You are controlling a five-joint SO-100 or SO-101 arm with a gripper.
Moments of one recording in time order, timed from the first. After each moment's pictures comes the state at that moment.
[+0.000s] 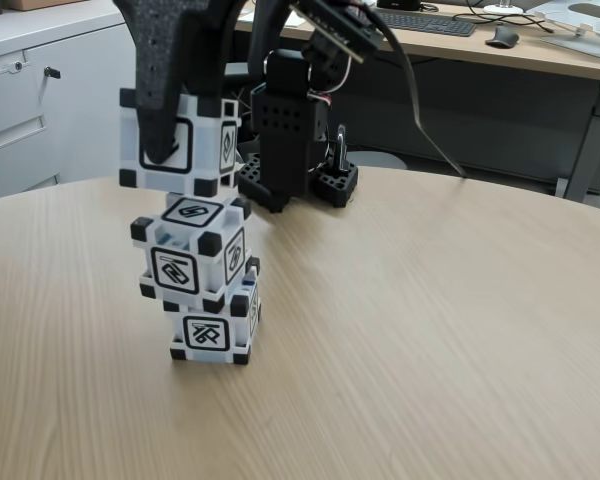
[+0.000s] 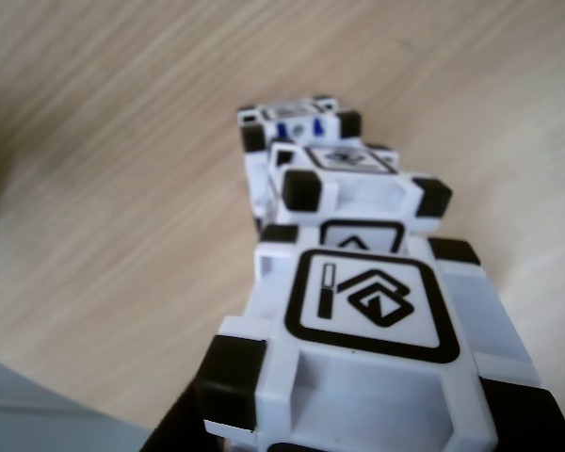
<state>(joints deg) 31.9 113.8 96.2 104.2 -4.3</state>
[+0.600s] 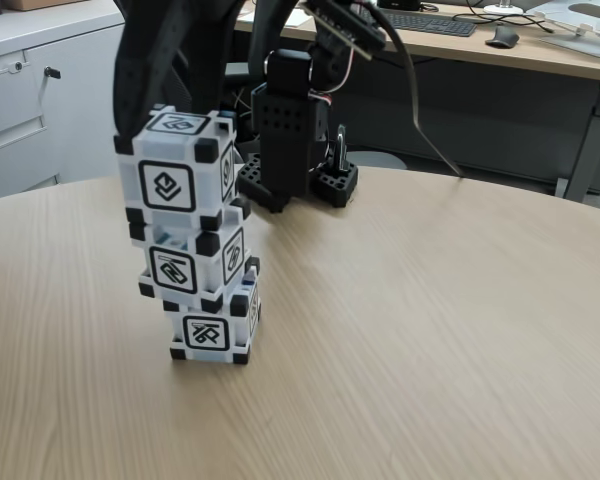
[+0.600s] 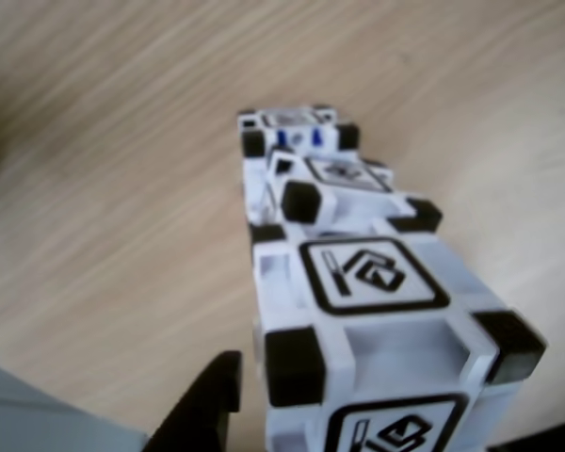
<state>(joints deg) 29.6 113.7 95.9 104.2 -7.0</state>
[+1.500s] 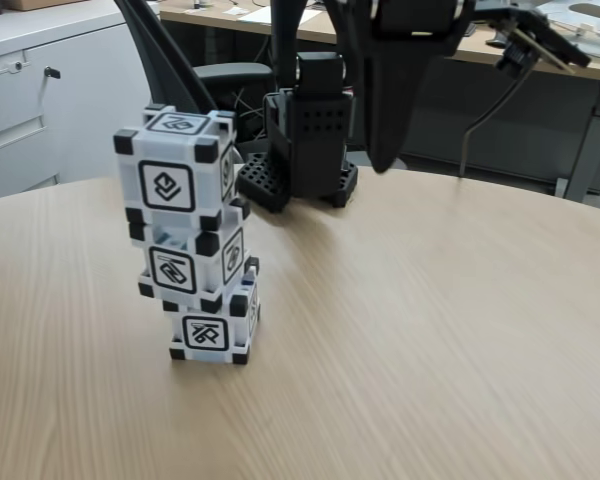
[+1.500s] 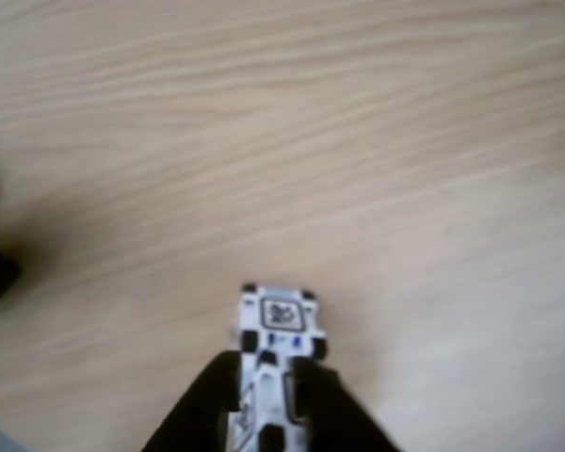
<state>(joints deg) -3.3 110.2 95.9 104.2 12.0</state>
